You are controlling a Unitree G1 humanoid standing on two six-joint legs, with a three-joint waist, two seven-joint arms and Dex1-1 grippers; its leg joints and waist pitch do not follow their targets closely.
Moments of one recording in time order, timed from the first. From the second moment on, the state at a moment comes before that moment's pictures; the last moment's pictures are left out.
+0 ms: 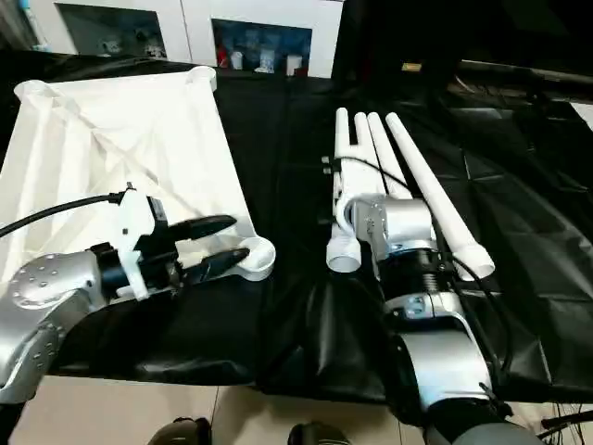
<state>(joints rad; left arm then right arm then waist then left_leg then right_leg) -0.23 0.49 -0.11 -0.30 -0.40 0.41 -0.85 -0.87 -0.13 -0.11 0.63 0.14 0.91 0.04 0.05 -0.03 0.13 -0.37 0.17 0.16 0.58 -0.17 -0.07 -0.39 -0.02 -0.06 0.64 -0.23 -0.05</state>
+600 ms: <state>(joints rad) -0.24 0.50 -0.12 -0.30 -0.40 0.42 -0.85 -0.91 -0.11 -0.15 0.73 0.17 0.91 0.07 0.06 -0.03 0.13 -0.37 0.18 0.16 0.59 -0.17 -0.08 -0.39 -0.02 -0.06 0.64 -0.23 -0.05</state>
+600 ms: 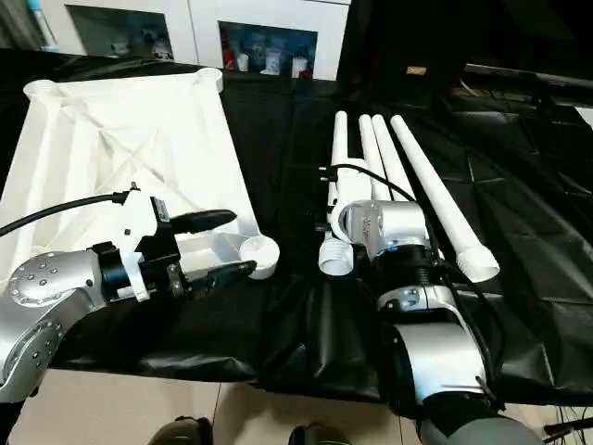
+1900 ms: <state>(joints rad) -0.48 0.24 0.14 -0.10 -0.31 0.41 -0.27 -0.72 -0.09 -0.24 0.42 0.32 0.62 0.28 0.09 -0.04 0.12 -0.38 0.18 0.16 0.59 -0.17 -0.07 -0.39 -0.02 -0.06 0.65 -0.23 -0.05</state>
